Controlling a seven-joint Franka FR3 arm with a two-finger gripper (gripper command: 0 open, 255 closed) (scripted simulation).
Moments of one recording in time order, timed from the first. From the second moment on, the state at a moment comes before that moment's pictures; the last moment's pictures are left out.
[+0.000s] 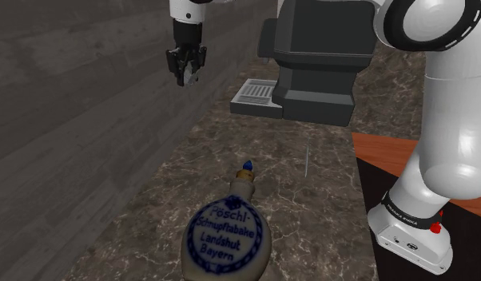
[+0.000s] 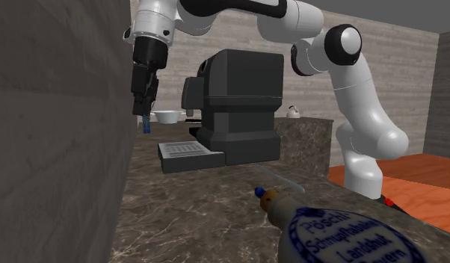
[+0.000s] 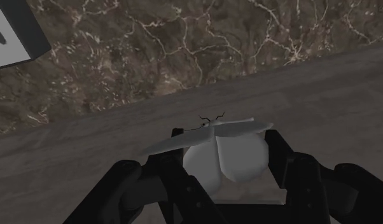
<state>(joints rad) 0.19 0.36 0.30 -1.24 -0.02 1.78 0.17</state>
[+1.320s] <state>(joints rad) 0.30 -0.10 0.42 -1.78 0.08 1.89 0.40</state>
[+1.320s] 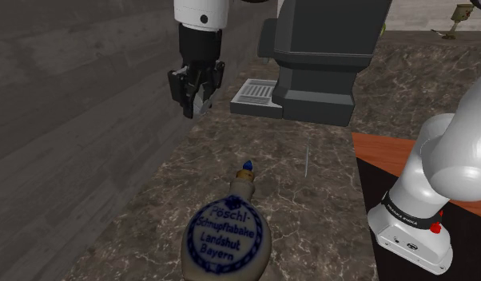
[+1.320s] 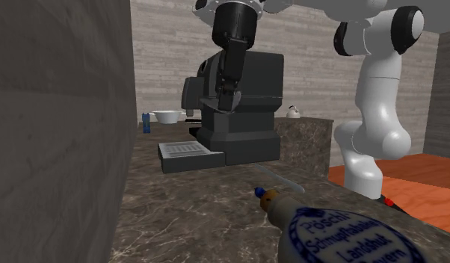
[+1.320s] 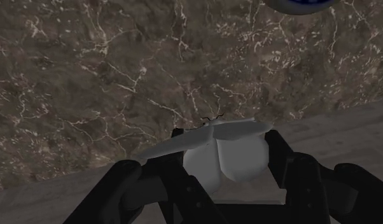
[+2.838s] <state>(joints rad) 0.44 -0.31 0.60 -2.07 0.16 2.01 0.68</state>
